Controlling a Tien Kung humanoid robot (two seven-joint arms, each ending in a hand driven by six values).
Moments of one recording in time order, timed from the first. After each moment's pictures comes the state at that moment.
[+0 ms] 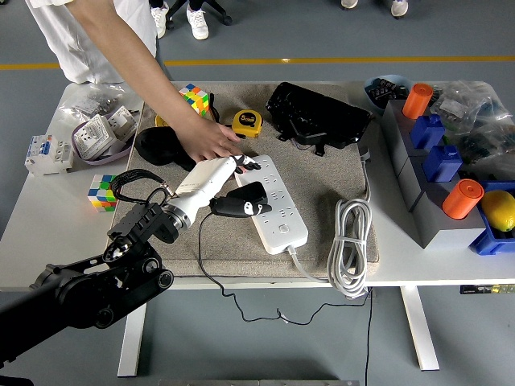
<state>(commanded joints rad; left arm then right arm) -0.59 0.17 -0.55 -1.12 1.74 0.37 0.14 -0.03 -0.29 0.89 0.34 -0.46 -0.07 0.01</state>
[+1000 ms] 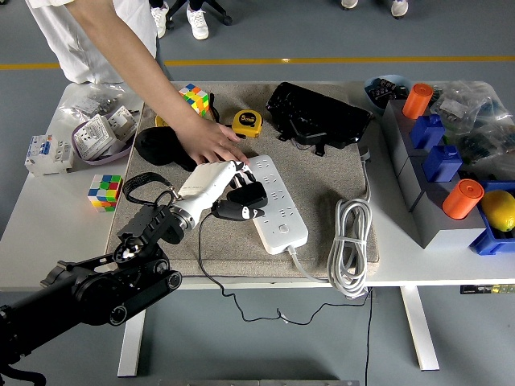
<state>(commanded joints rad) -0.63 0.12 -0.50 -1.00 1.77 0.41 0.17 -0.03 -0.28 0.90 0.34 -0.47 -0.08 0.01</state>
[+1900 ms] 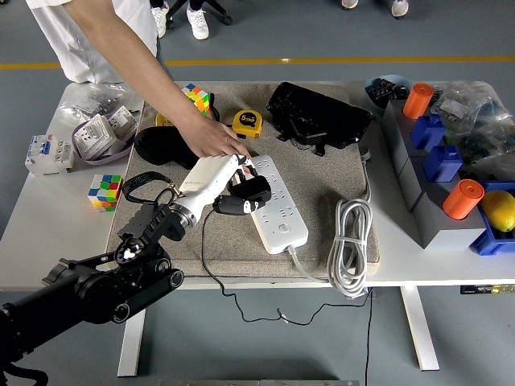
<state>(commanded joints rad) -0.63 0.12 -0.49 -0.98 1.76 0.49 0.09 -0.03 -0.28 0.91 0.35 -0.48 -0.08 0.02</state>
